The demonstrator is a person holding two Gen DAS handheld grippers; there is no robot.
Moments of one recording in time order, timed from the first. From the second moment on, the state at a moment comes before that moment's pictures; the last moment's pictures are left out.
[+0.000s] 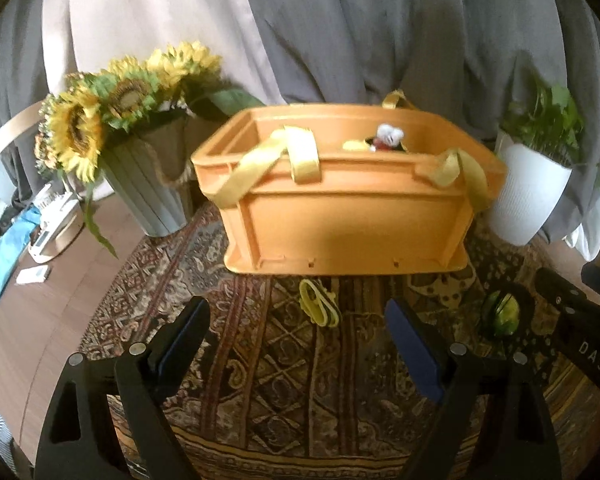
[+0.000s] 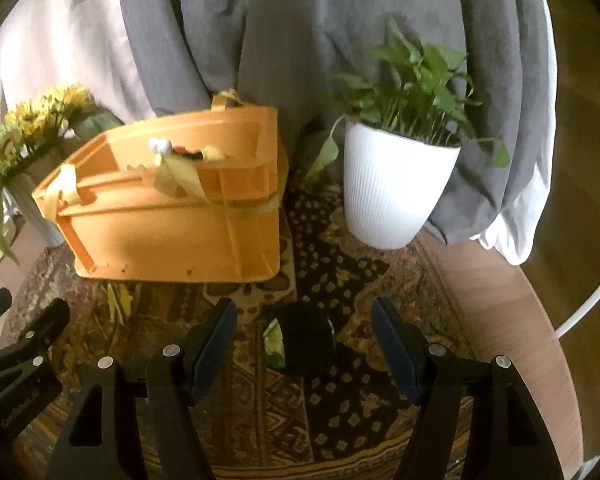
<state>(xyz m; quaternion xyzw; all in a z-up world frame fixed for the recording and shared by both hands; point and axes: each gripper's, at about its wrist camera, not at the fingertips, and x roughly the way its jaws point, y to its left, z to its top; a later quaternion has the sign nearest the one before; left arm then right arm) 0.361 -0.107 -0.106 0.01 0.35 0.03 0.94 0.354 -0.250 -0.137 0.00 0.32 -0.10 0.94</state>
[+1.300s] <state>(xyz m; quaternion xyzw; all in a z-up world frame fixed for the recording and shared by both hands) 0.447 -0.116 -0.188 -0.02 0.46 0.03 0.89 0.415 -0.255 -0.212 0.02 0.43 -0.10 0.90</state>
